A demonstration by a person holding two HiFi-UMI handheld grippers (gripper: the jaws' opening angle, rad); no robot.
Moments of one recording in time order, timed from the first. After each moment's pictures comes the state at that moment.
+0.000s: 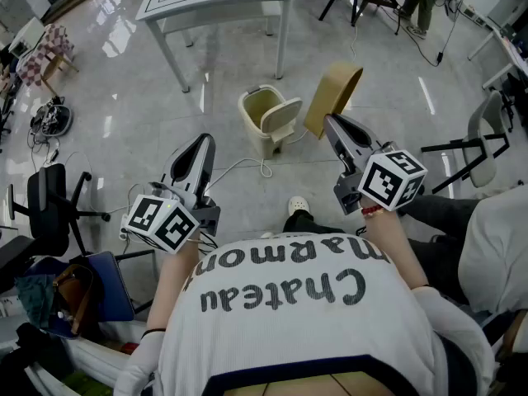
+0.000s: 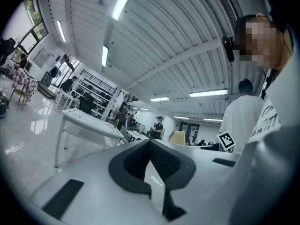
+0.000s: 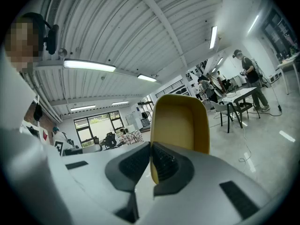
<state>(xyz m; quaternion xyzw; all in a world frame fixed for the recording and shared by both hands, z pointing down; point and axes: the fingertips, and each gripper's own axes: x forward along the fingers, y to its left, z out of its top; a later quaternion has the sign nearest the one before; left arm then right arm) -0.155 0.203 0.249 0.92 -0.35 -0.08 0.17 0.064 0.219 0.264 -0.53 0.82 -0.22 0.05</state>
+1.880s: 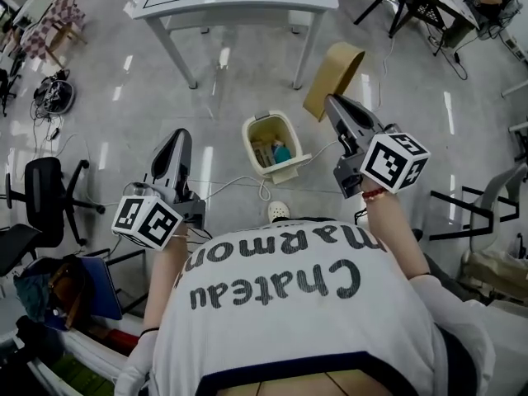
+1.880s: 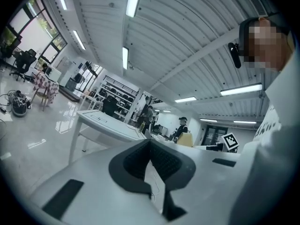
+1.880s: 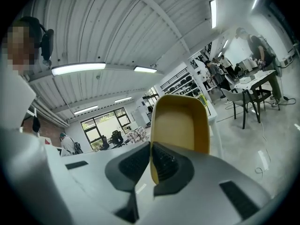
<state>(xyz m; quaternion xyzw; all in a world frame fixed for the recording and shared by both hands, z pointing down) -0.137 -0.052 0.283 0.85 -0.48 -0.07 0.20 0.127 -0.087 0.291 -0.46 0.85 -0.26 0.03</state>
